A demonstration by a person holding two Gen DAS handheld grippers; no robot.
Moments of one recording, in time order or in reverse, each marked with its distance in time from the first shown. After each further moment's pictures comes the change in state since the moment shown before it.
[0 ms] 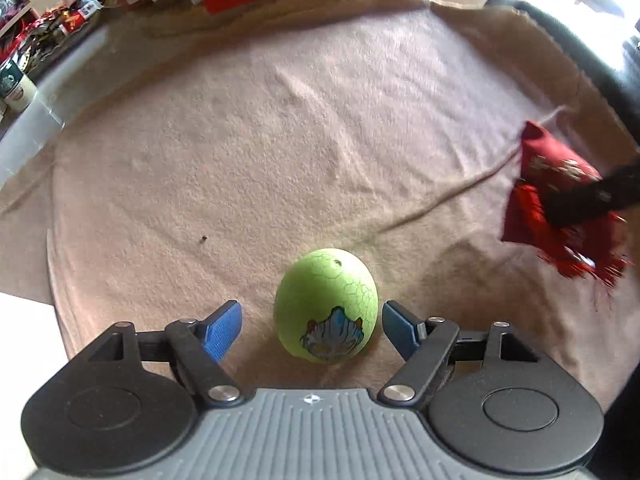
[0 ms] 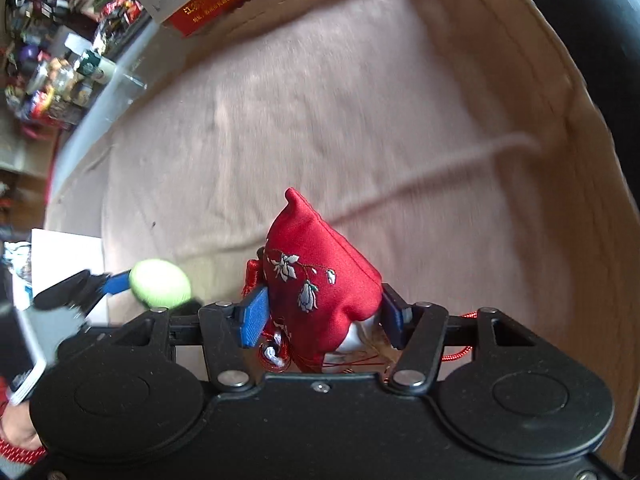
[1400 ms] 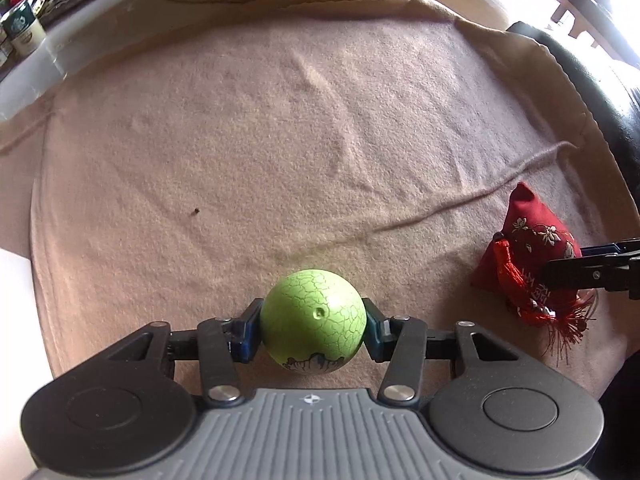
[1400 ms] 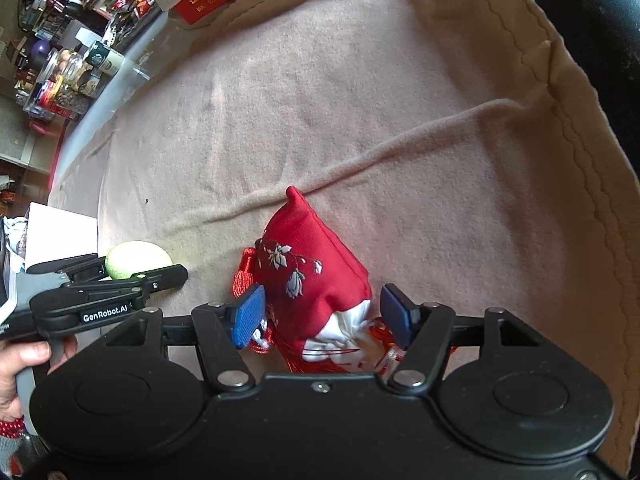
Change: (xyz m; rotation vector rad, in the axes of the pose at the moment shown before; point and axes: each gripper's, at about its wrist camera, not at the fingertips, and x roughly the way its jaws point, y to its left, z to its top) left arm -0.005 0.017 0.000 -0.205 0.040 -0.085; right arm 0.000 -0.010 -0.014 -0.060 -0.033 0.000
